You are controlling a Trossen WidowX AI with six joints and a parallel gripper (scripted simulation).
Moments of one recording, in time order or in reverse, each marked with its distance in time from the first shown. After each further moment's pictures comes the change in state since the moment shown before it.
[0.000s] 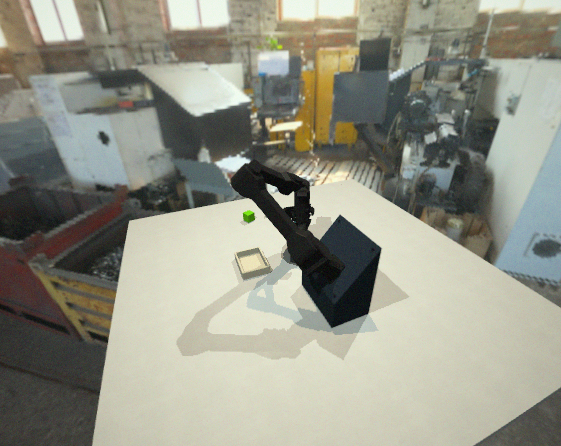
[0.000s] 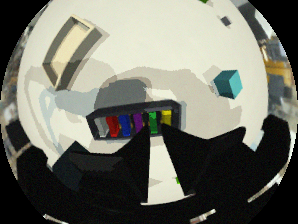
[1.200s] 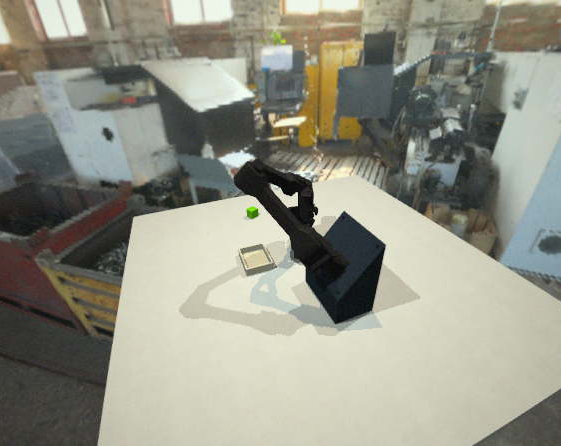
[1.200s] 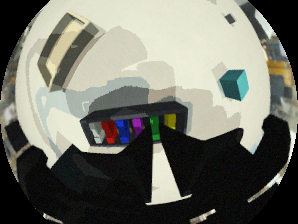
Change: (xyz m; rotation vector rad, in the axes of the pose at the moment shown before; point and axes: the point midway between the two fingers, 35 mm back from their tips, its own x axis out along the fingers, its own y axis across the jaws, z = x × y) arm 0.016 0.001 0.000 0.001 0.000 0.002
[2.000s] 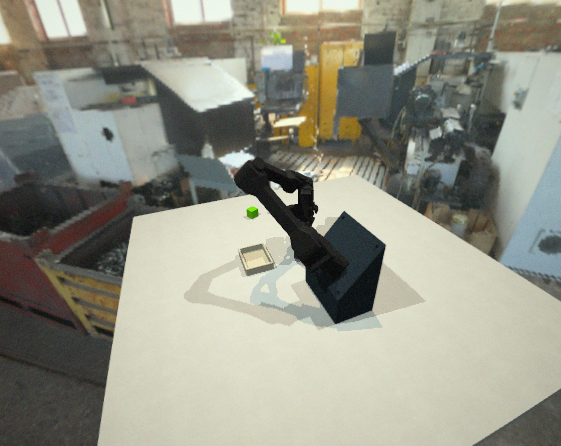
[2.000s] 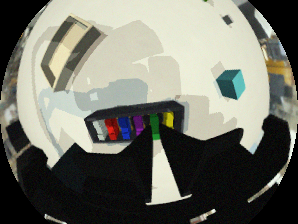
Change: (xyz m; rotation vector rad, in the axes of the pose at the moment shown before) arm -0.009 0.000 0.001 0.006 -0.003 0.002
